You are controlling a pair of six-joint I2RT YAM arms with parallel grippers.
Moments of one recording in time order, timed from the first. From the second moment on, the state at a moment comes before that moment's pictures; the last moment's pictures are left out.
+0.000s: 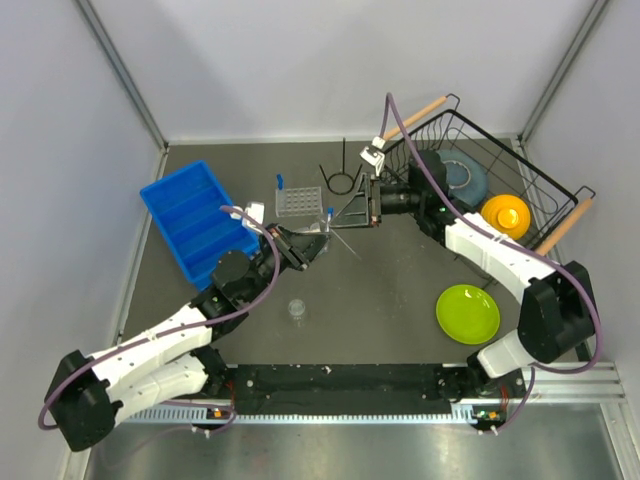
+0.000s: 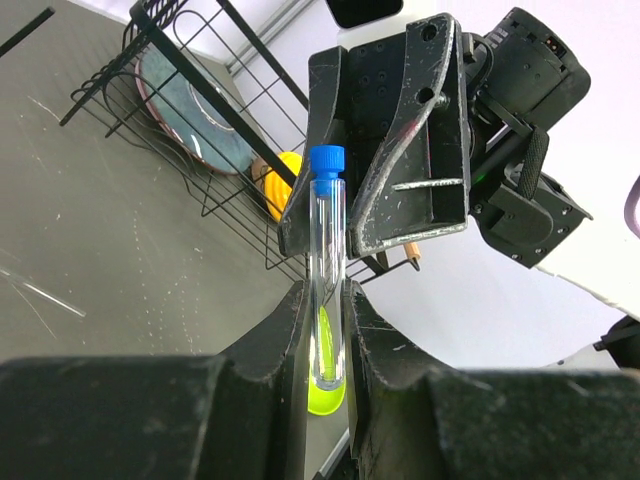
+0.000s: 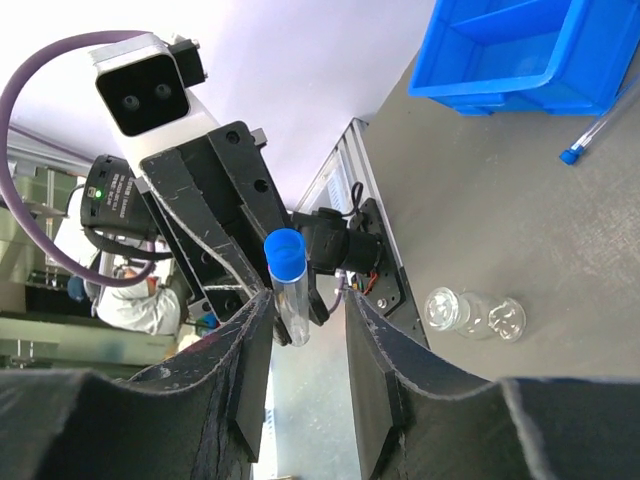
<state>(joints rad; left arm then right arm) -0.79 0.89 0.50 0.53 -0.02 -0.90 0.50 1.48 1.13 0.14 -1.02 0.87</state>
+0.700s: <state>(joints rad) -0.90 0.92 0.50 0.55 -0.25 -0.91 0.53 1.50 1.13 0.22 -1.01 0.94</state>
